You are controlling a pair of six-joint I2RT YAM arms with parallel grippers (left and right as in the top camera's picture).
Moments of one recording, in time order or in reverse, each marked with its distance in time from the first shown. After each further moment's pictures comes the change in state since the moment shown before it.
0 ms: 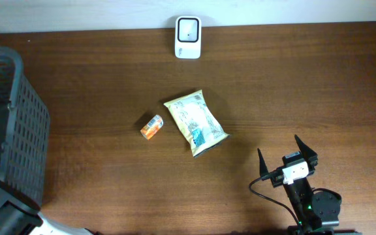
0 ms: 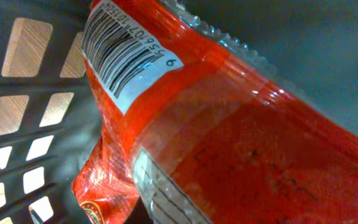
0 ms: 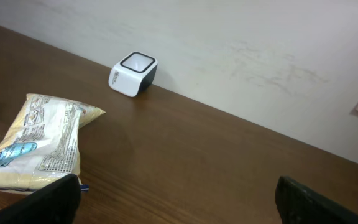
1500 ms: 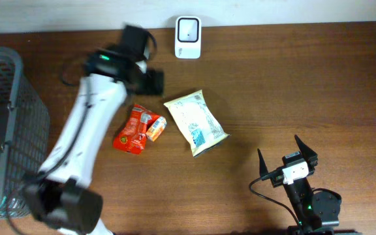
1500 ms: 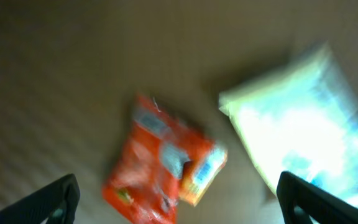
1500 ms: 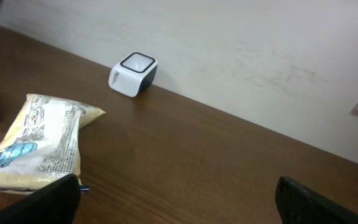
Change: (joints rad) left arm -1.170 -0.093 0.535 -0.508 0.245 -0.487; right arm 0.000 0.000 0.000 0.000 0.000 0.001
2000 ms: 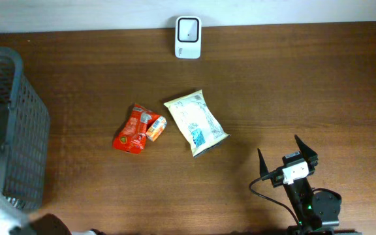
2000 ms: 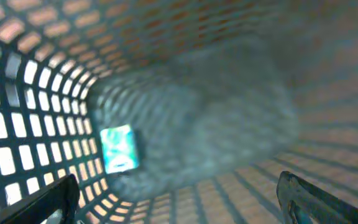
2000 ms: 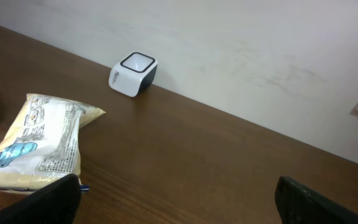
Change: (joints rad) left arm 0.959 -0.209 0.084 -0.234 -0.206 -0.327; right arm 0.000 0.000 0.000 0.000 0.000 -0.001
